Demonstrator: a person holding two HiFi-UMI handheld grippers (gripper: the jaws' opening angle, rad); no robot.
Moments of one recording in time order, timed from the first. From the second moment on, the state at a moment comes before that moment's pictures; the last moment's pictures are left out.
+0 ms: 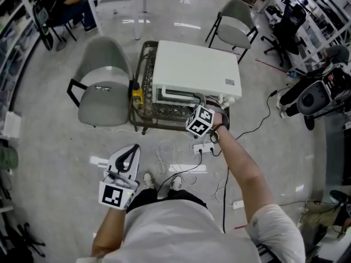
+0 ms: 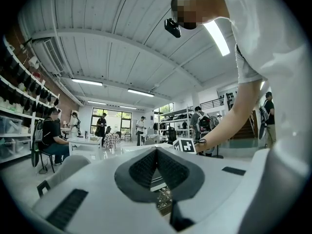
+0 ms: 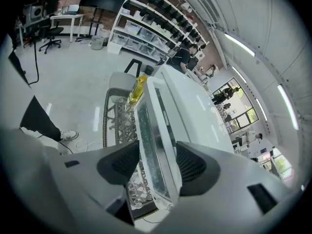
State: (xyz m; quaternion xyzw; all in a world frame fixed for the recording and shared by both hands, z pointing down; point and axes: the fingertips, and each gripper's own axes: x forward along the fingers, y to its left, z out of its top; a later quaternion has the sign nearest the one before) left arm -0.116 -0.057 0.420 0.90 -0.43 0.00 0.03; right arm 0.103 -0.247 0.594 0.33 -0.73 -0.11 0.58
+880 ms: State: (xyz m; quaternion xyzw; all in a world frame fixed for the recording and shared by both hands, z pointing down) left arm -0.115 -0.055 0.420 0.90 -0.43 0.00 0.03; right arm 0.101 -0.230 0.588 0.40 -0.74 -0.12 0.52
